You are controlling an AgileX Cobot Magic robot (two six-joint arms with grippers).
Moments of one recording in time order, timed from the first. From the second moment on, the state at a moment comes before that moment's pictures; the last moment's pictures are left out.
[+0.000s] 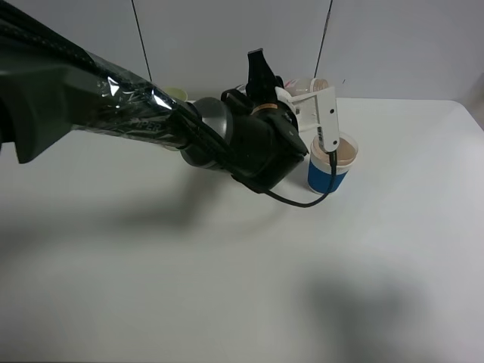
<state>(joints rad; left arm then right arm) -0.98 2.24 -1.45 -1.36 -1.00 2.17 -0.09 0.00 -0.50 0.01 1.07 -0.06</state>
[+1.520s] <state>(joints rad) -0.98 2.27 -1.45 -1.06 -1.07 2.25 -0.09 0.00 -0.50 0.01 1.07 -0.06</state>
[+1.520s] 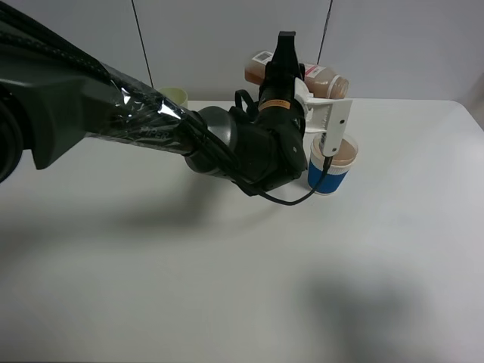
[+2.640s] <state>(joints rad) -0.98 2.27 -1.45 -1.01 -1.10 2.29 -0.09 0.00 -0.50 0.01 1.07 -0.06</state>
